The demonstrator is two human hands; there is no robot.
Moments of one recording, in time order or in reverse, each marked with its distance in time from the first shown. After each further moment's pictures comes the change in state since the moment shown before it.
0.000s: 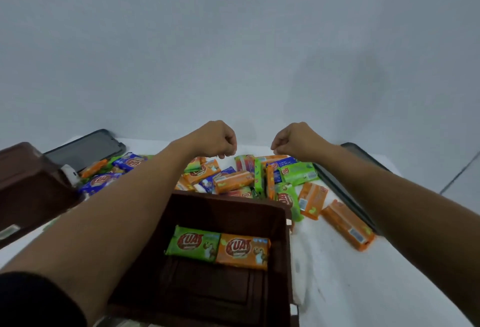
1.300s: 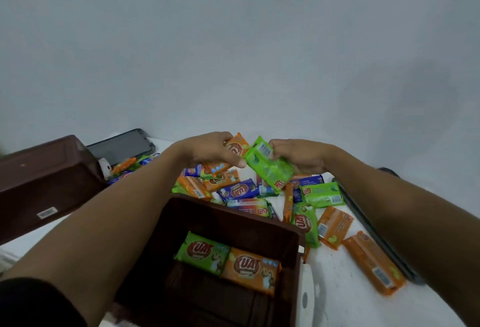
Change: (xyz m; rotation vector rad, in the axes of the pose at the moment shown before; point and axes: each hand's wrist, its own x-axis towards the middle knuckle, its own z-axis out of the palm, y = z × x) left_hand -0.023 -0.031 -0.023 -0.450 -0.110 -0.209; right_hand 0.045 -0.024 0.010 0.773 -0.687 0.026
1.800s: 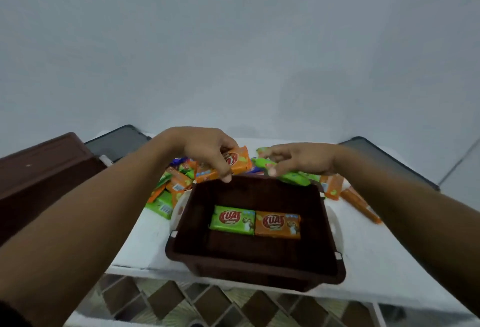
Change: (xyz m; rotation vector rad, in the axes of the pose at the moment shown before) left_hand -0.111 -0.005 -0.026 0.520 -0.326 0.205; right_hand -0.058 -0.008 0.128 -0.349 0.154 0.080
